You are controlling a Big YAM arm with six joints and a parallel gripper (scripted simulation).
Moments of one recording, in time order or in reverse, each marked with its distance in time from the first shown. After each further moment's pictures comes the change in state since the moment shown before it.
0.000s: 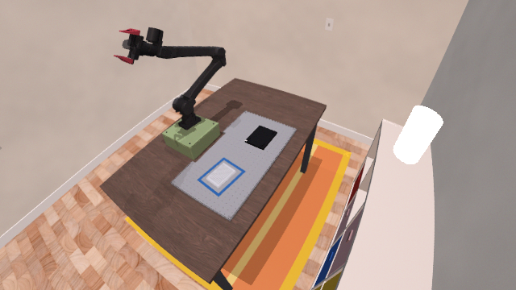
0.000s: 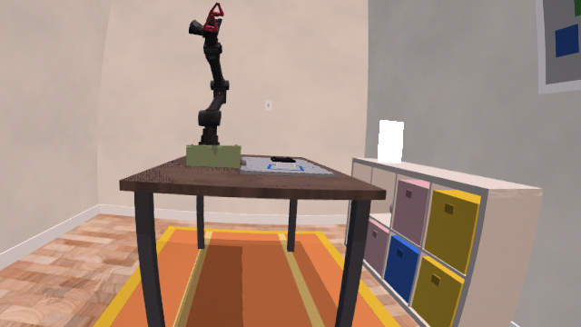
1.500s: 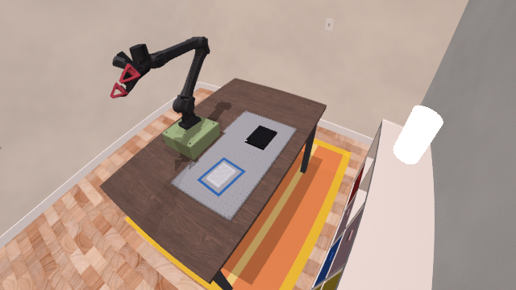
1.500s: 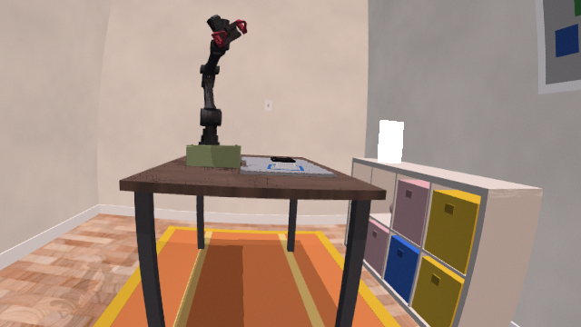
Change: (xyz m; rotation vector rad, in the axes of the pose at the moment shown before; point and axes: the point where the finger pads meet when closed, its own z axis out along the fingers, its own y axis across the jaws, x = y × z) arm 0.111 -0.152 0.045 0.324 0.454 -0.637
